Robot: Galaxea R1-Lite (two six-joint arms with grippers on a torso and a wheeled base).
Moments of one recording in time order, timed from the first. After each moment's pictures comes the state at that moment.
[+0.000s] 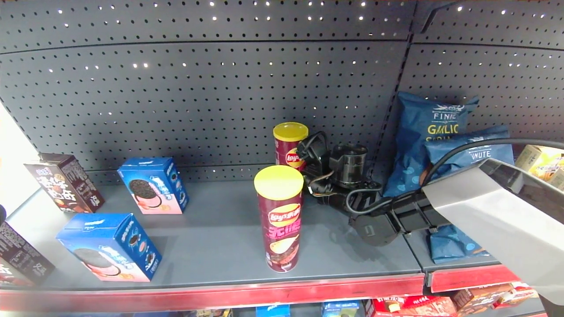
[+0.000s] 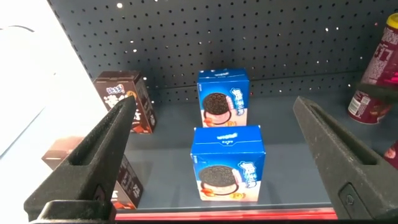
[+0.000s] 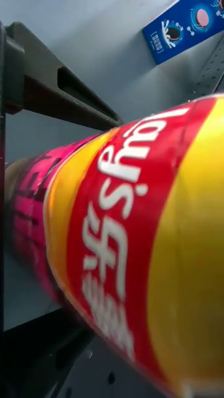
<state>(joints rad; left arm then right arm) -0.13 0.63 -0.46 -0.27 0.21 0.09 0.65 2.28 -1.42 -0.86 0.09 -0.14</state>
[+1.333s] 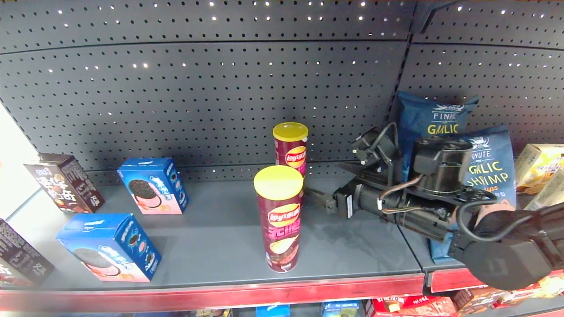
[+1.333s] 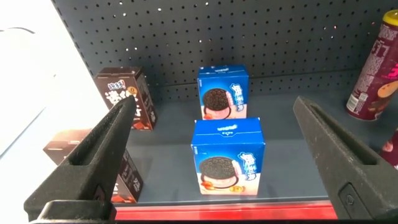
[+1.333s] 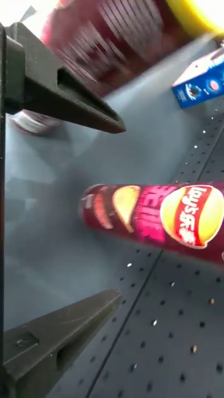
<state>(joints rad) -0.13 0.57 -0.42 -0.27 0.21 0.09 0.65 1.80 -0.88 -0.85 0.09 -0.15</state>
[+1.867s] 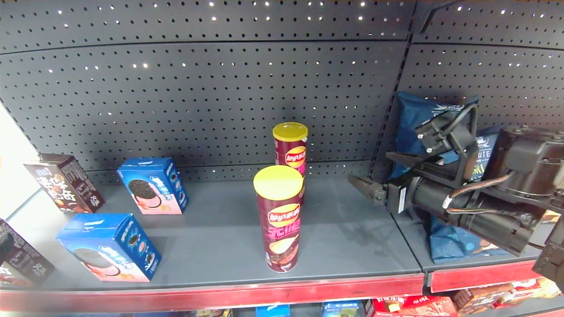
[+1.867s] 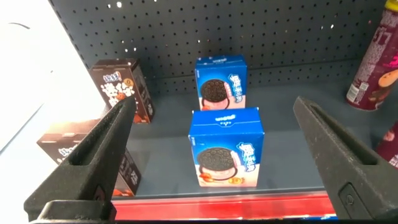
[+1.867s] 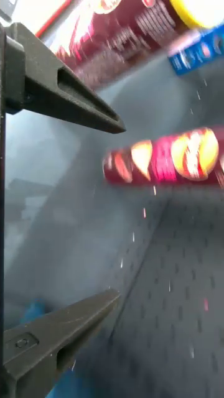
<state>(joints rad) -0.13 0.56 -0.38 -0.27 0.20 0.09 0.59 1.57 -0.73 -0.82 -0.06 -0.15</state>
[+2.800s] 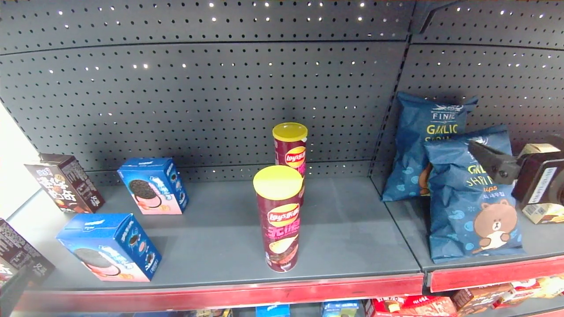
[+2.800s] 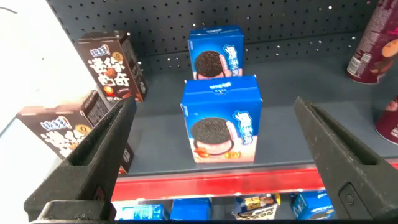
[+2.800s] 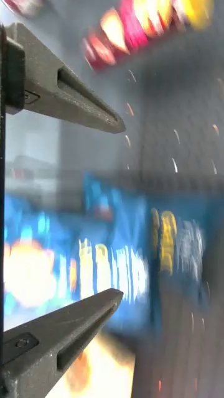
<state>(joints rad) -0.14 0.48 -0.26 -0.26 0.20 0.08 0.75 1.14 -0.69 -0.54 -0.78 -0.18</state>
